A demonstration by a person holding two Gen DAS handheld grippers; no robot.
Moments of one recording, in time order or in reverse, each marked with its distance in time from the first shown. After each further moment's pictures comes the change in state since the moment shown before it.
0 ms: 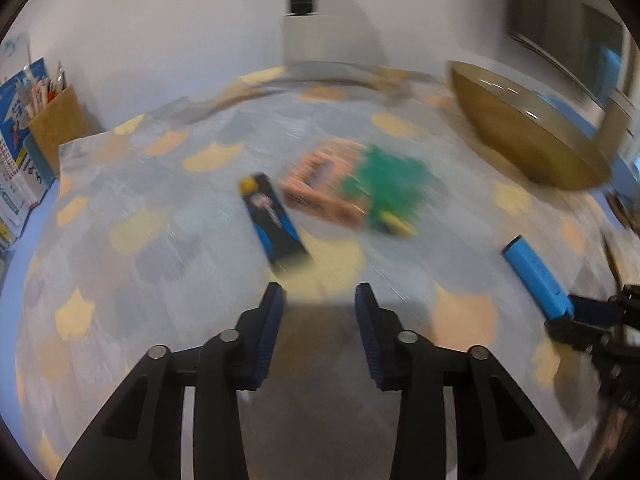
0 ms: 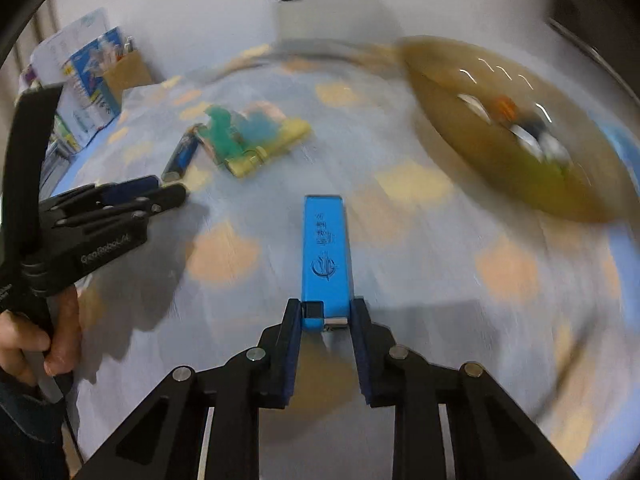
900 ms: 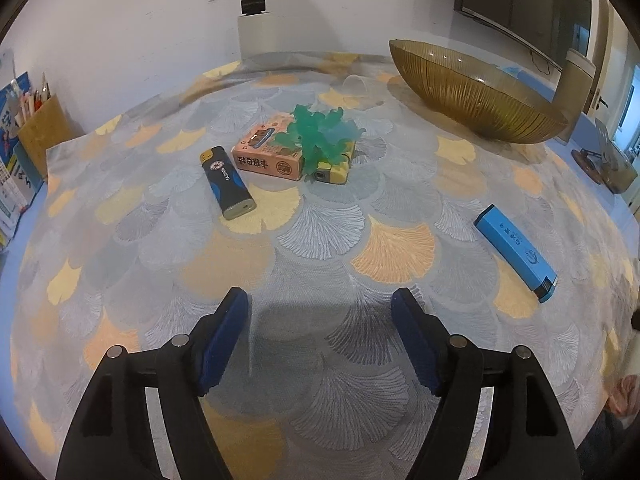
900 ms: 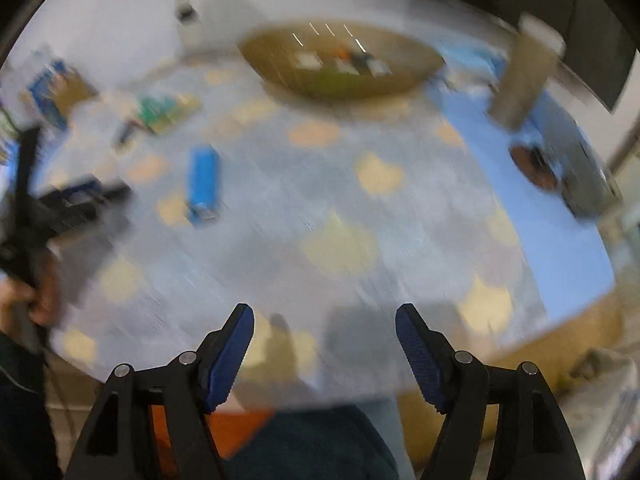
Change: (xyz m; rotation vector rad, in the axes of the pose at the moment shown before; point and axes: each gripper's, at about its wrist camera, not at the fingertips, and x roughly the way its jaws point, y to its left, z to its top) left arm -0.017 -0.019 -0.026 0.064 0.014 -0.048; right arm -0.108 -0.047 -0.094 0.148 0.015 -0.197
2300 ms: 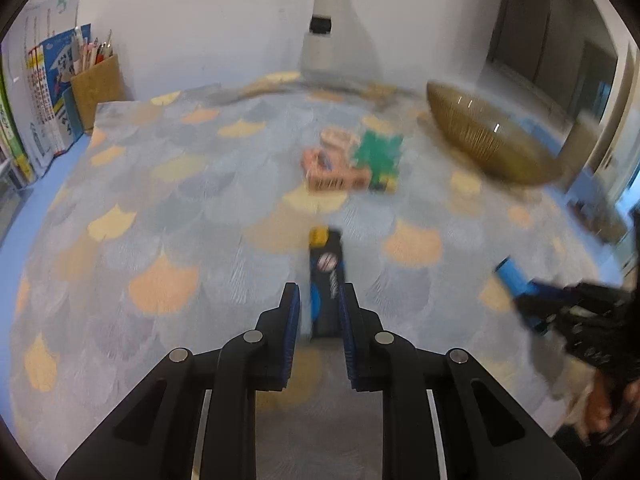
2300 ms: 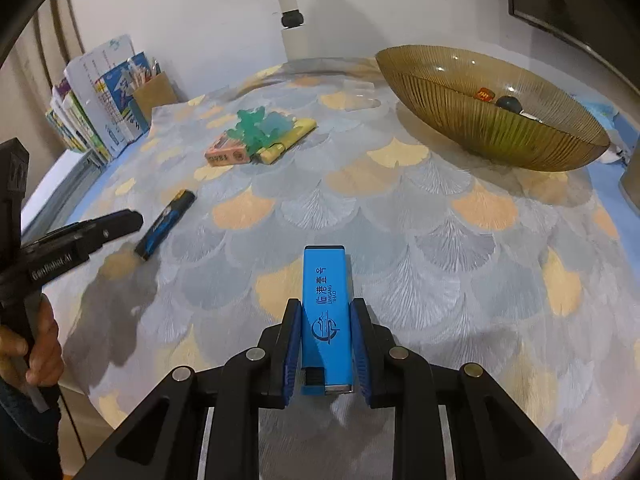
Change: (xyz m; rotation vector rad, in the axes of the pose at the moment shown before) left arm -0.039 0.031 -0.031 -0.169 -0.055 0.014; right arm 0.066 0.068 0.036 -0.150 -0.110 0.272
